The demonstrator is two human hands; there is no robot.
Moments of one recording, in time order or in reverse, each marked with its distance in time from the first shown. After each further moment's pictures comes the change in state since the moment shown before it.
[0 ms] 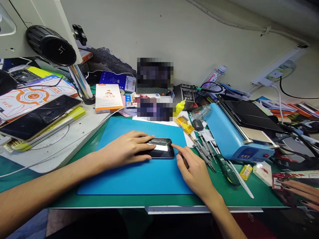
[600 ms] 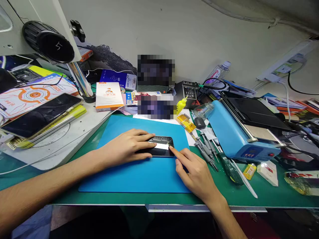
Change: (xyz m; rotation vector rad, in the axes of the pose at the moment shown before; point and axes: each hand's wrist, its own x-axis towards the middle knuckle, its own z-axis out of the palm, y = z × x) left_hand 0.000 0.001 0.000 0.035 -0.024 -0.011; right_hand -0.006 0.002 -0.001 -0.064 -0.060 -0.167
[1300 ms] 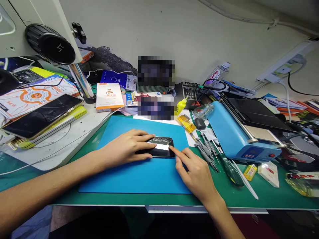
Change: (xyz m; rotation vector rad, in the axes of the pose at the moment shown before) left_hand 0.001 0.000 0.001 -0.025 0.015 -0.010; right_hand 0.002 -0.003 0.003 -0.028 0.039 0.078
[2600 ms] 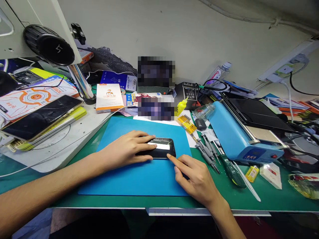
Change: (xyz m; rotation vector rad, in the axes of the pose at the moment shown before) left_hand 0.001 0.002 -0.001 0.026 -0.007 0.006; right_hand -0.002 0.002 -0.005 0.072 -0.020 -0.225
